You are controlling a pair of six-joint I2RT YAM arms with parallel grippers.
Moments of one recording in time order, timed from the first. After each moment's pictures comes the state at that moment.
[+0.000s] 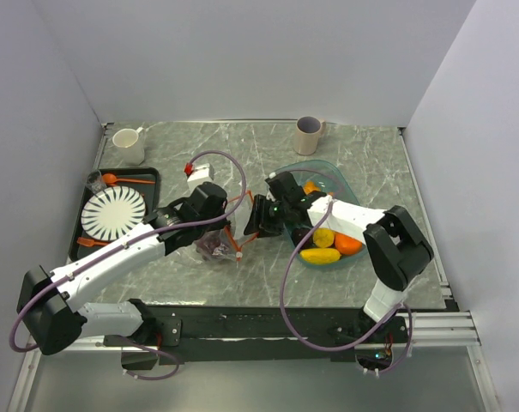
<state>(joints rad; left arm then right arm) -0.80 1.21 1.00 -0.52 -0.42 -0.83 0.67 1.71 1.07 -0.27 -0.35 0.77</state>
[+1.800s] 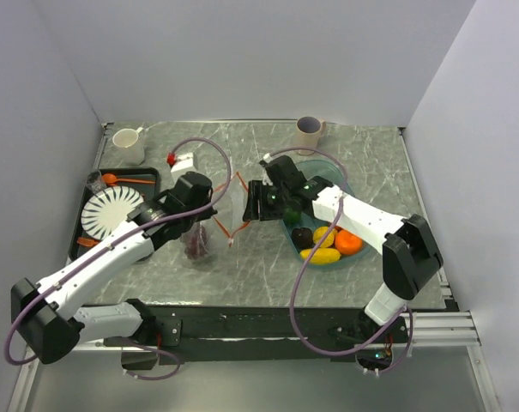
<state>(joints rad) -0.71 1.16 1.06 -0.60 -0.46 -0.77 0.69 1.63 1.25 -0.48 -0.22 0.59</state>
